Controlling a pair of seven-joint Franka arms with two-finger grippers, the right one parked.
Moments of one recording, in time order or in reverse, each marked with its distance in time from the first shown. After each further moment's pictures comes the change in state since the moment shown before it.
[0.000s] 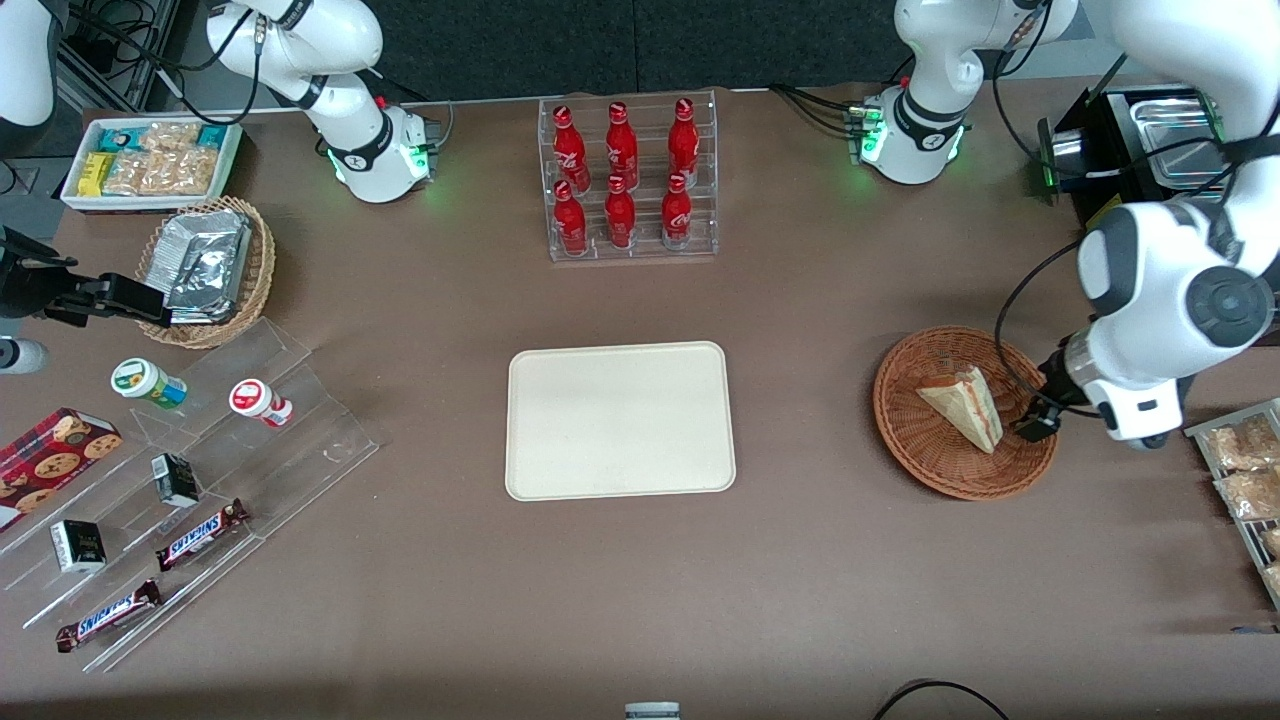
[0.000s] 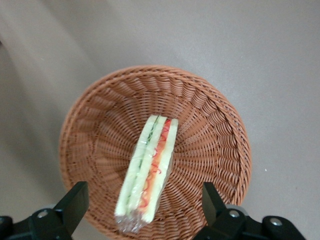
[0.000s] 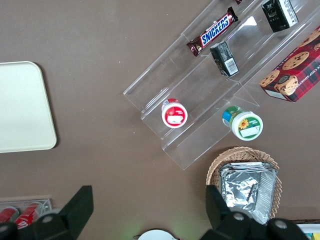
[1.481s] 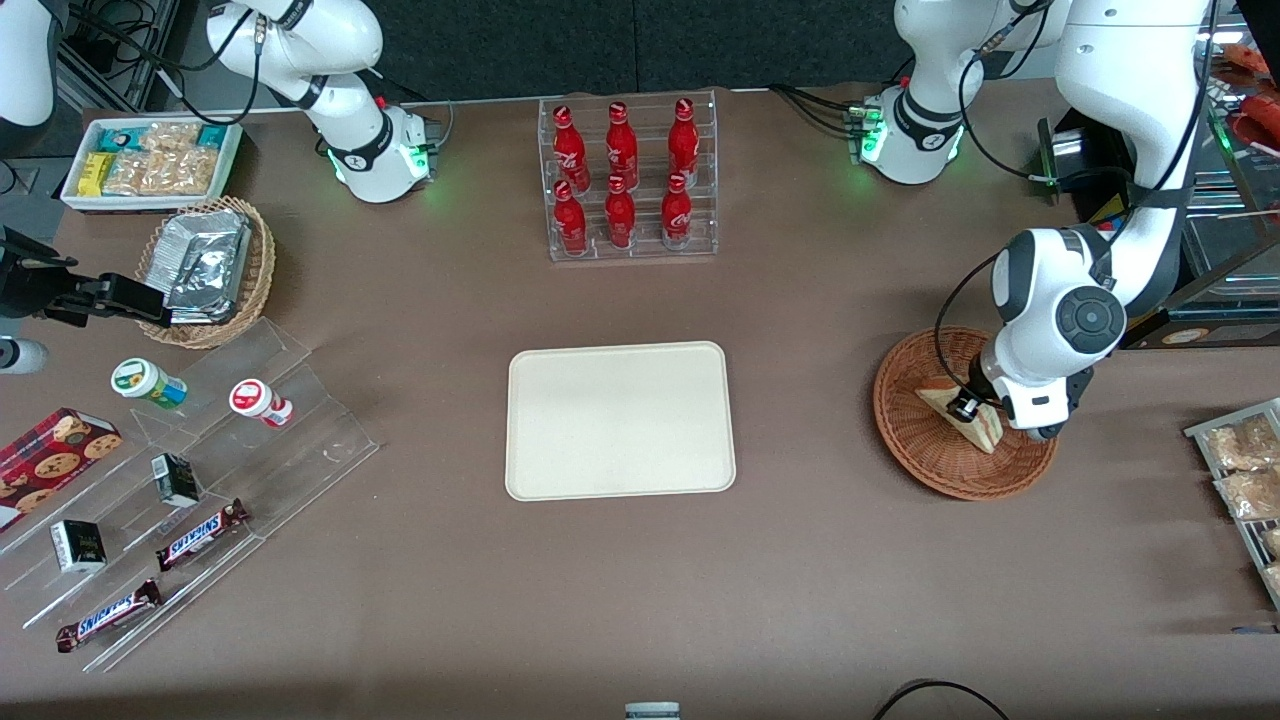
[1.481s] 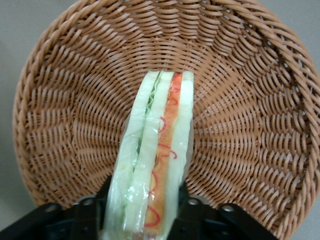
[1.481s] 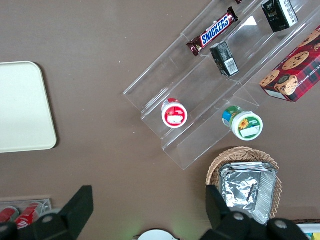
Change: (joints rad) arm -0.057 0.047 -0.002 -0.183 0.006 0.179 0.017
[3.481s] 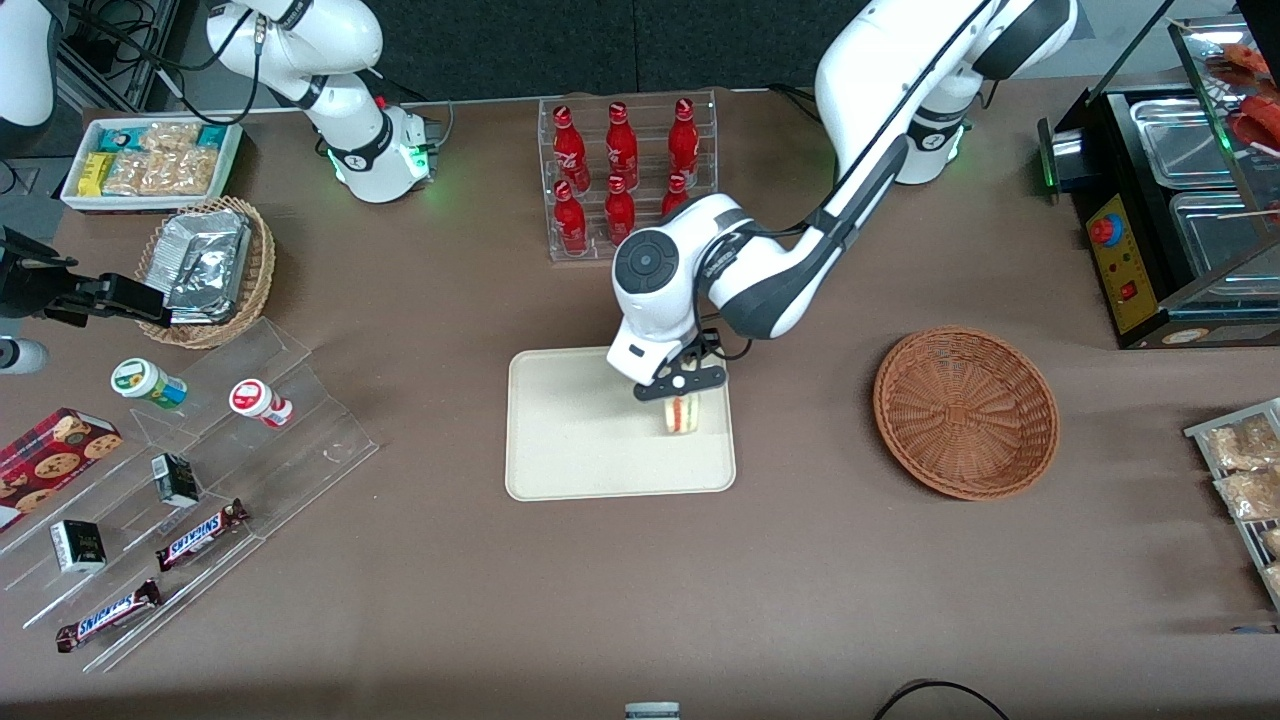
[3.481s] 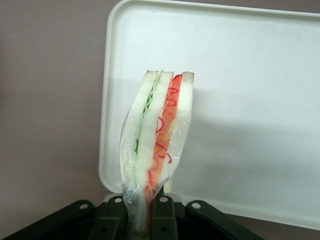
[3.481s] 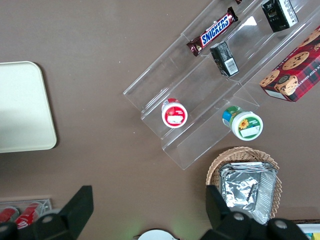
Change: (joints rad) arm -0.389 0.397 -0.415 0.696 0.219 -0.330 -0.088
